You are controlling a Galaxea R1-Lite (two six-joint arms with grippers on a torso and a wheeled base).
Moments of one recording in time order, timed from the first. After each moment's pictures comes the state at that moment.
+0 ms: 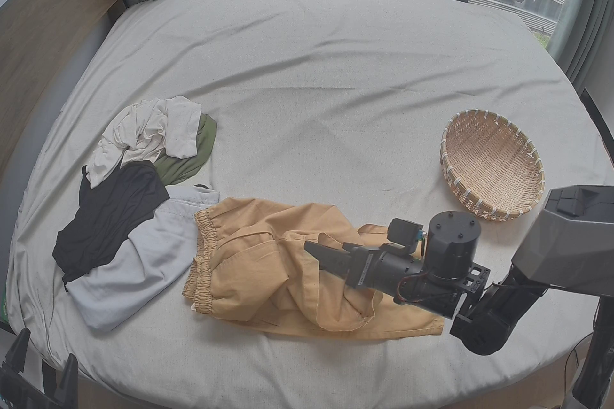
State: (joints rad) left arm 0.00 0.02 -0.02 0.00 -0.01 -0.01; right arm 0.69 2.16 -0.68 -1.31 0.15 0.59
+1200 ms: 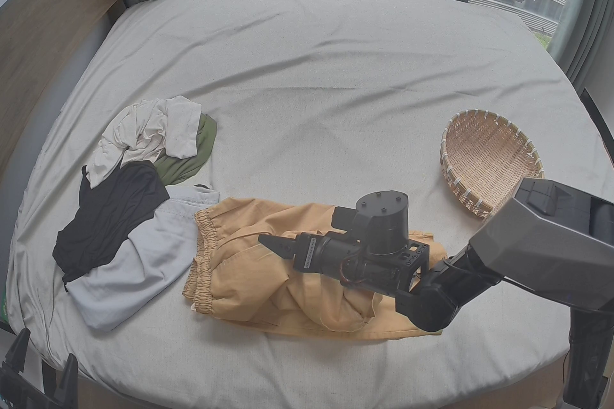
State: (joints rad) left arm 0.00 0.02 -0.02 0.00 -0.01 -0.01; right arm 0.75 2.29 -1.06 -0.96 0.14 0.64
